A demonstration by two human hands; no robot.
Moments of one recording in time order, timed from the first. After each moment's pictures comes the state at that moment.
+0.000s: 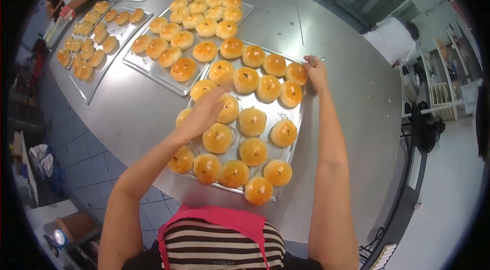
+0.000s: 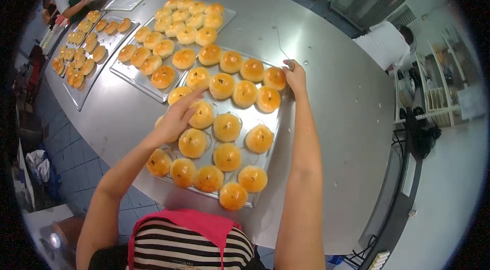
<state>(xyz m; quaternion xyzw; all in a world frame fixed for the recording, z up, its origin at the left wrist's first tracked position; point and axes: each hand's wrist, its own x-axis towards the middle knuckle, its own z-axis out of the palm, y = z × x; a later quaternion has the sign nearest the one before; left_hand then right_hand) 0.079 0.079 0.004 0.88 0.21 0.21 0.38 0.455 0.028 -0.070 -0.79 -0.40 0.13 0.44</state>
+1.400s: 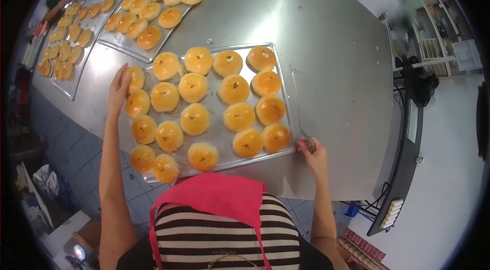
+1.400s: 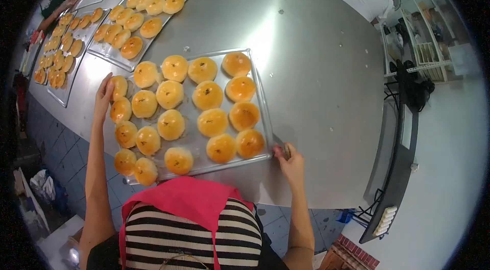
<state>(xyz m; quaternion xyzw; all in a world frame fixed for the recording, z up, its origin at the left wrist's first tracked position) -0.047 0.129 -0.081 0.72 0.42 0.32 0.45 0.297 -0.323 -0.139 -0.86 -0.22 0.19 0.42</state>
